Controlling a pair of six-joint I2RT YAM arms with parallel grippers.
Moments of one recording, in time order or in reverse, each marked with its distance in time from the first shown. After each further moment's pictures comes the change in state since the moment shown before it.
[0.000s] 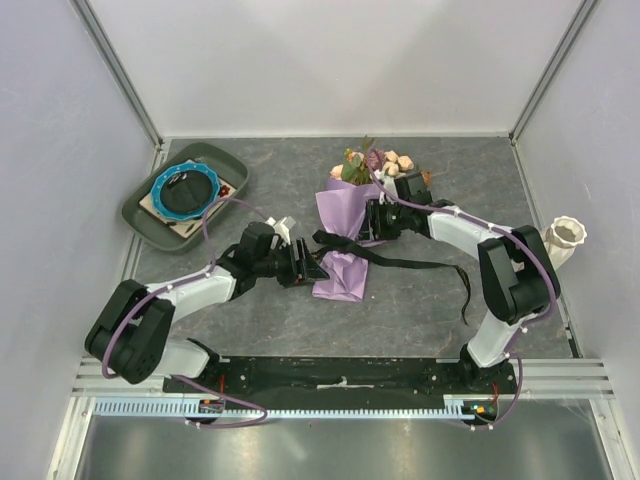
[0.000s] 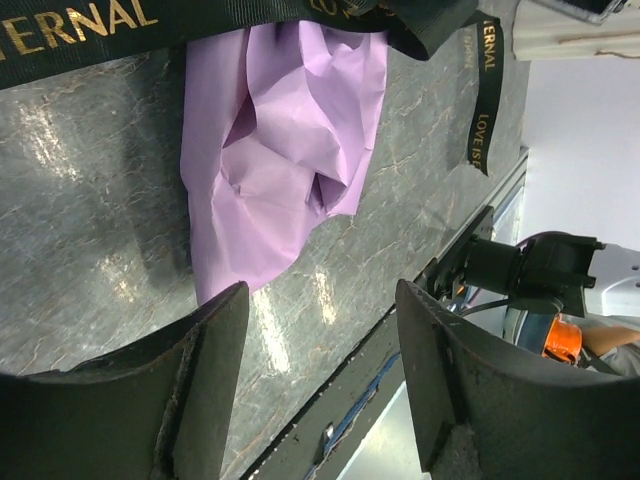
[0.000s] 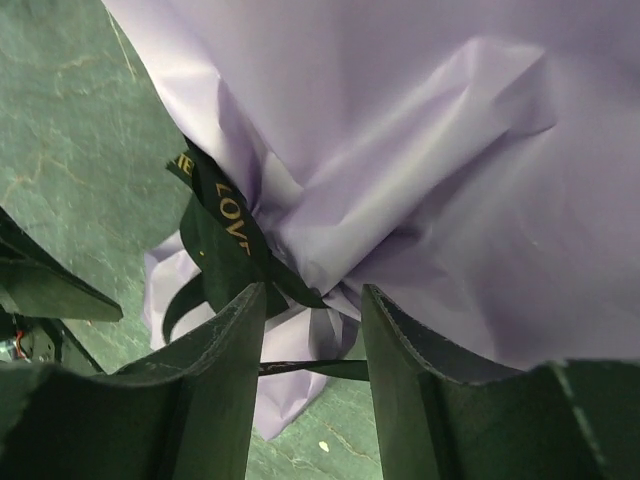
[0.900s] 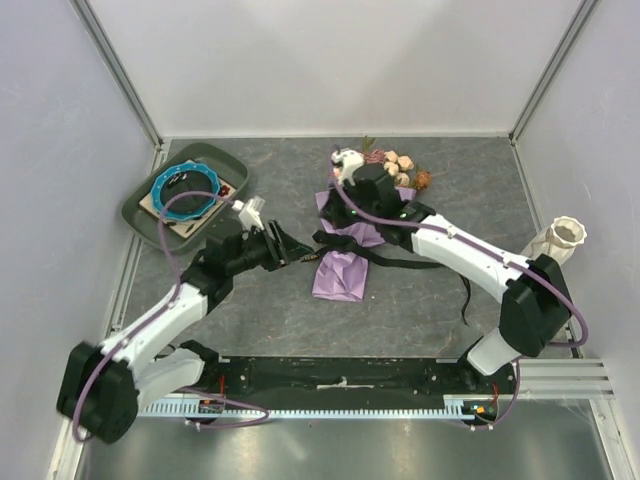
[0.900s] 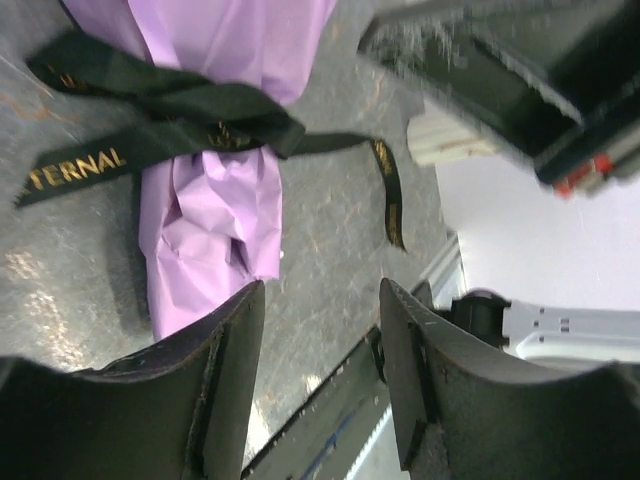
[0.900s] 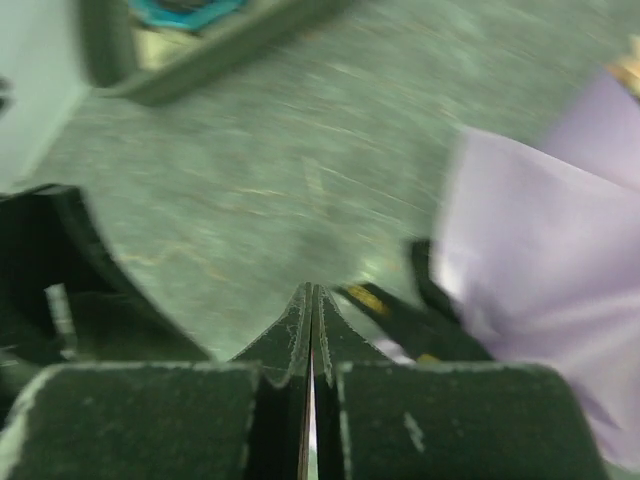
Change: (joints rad) left arm 0.082 -0.277 -0.006 0.012 -0.046 -0.051; right arm 0.280 -0.149 0.131 0.035 0.348 0.020
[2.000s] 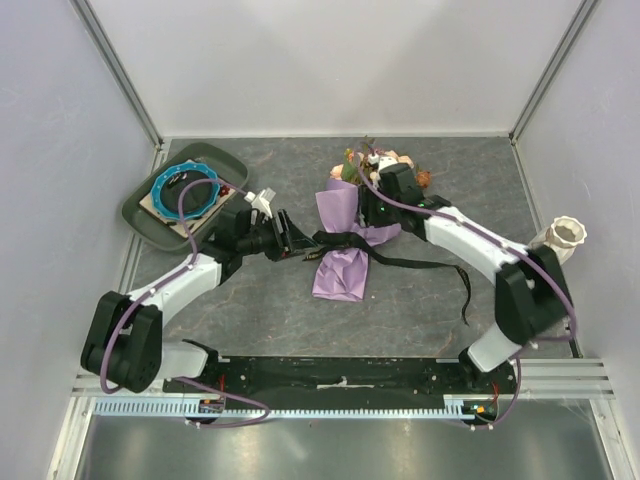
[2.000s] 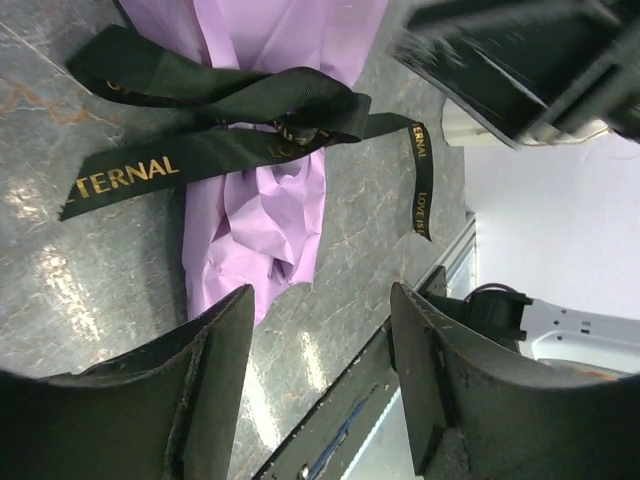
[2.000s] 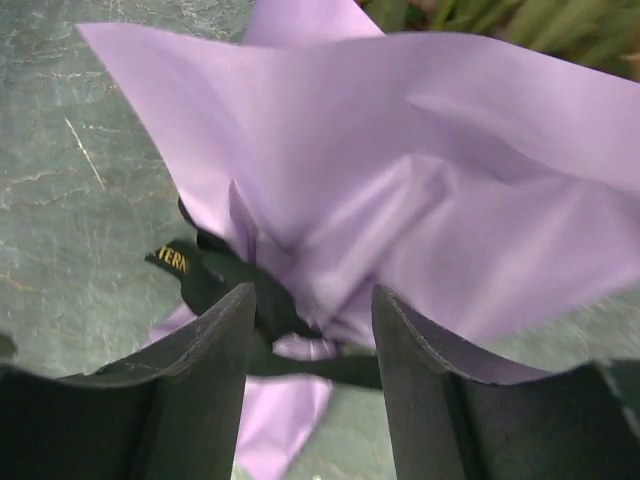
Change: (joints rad) left arm 0.075 0.219 0.126 -0.059 0.100 0.076; right arm -0.140 -0.057 -0.096 -0.146 0.121 -0.011
